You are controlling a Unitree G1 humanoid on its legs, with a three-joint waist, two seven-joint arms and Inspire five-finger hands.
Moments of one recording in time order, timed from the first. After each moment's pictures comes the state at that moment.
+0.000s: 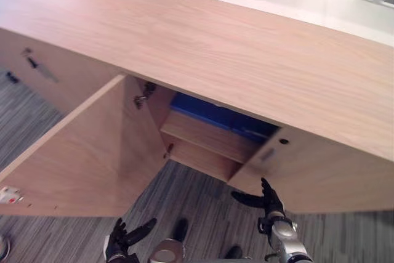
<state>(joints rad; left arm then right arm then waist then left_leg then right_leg) 0.26 0.10 0.27 0.71 -0.32 -0.21 0.07 0.01 -0.12 -0.04 0.88 0.11 -0.14 -0.11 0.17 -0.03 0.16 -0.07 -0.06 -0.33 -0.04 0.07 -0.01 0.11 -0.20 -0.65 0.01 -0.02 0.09</state>
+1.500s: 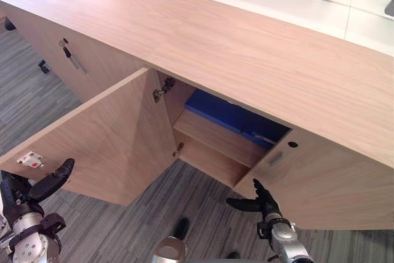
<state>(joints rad) 0.27 0.34 0.54 0.28 -0.36 -0.29 0.12 0.01 -0.15 0.07 0.81 0.07 -0.13 -0.06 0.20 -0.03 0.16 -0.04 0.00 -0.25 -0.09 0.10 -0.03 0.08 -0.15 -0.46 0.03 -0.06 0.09</state>
